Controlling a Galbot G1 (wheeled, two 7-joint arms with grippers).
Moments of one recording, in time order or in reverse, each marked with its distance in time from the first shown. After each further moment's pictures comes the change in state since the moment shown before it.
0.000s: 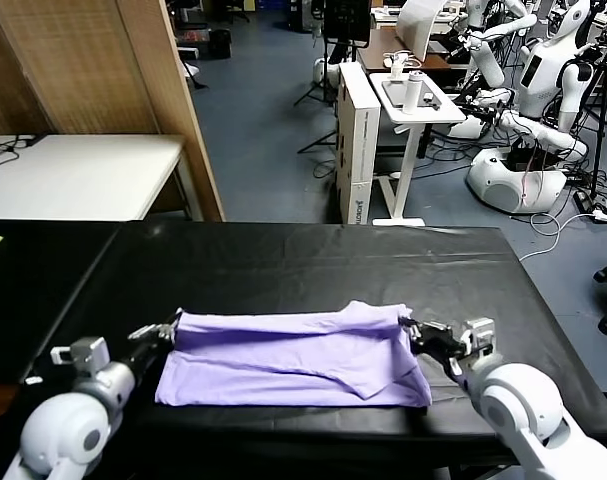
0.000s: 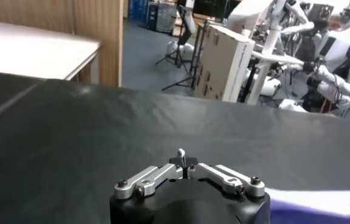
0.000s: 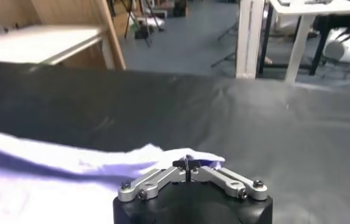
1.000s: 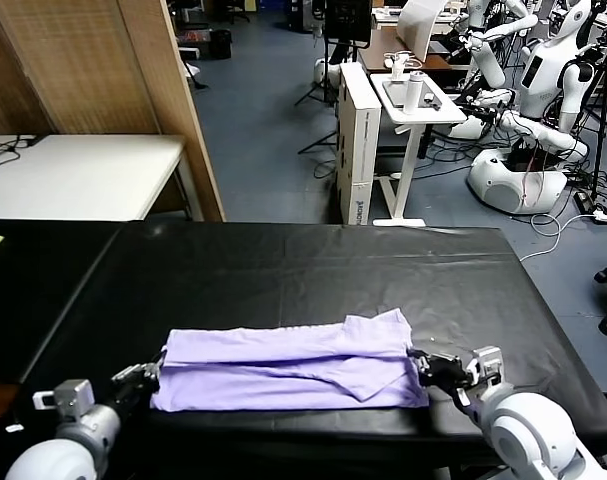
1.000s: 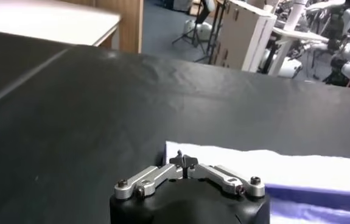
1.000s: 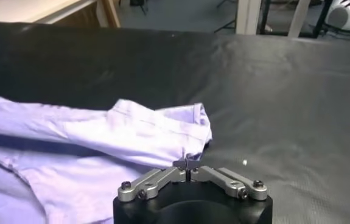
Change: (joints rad) left arm 0.253 -0.020 -0.107 -0.097 0.018 -0.024 0.006; right arm -0.118 -0.015 0.040 0.043 -0.001 -0.002 0.011
